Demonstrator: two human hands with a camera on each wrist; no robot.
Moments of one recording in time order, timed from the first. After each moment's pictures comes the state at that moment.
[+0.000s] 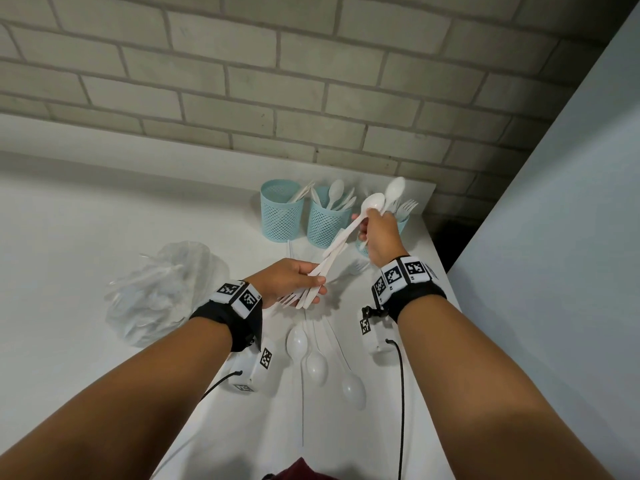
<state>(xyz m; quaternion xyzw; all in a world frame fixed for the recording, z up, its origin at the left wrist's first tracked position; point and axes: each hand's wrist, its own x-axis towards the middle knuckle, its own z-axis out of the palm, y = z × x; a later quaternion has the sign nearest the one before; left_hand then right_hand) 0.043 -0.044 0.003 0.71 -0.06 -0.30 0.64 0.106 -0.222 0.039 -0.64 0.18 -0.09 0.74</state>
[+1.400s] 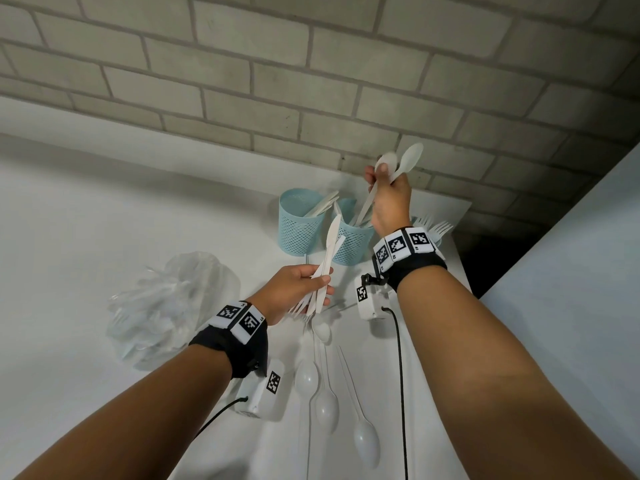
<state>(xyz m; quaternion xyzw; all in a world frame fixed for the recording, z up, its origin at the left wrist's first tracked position) 0.067 -0.039 -0.003 0.64 0.02 -0.21 0.74 0.196 -0.189 0.069 -0.60 0.03 -0.19 0.78</state>
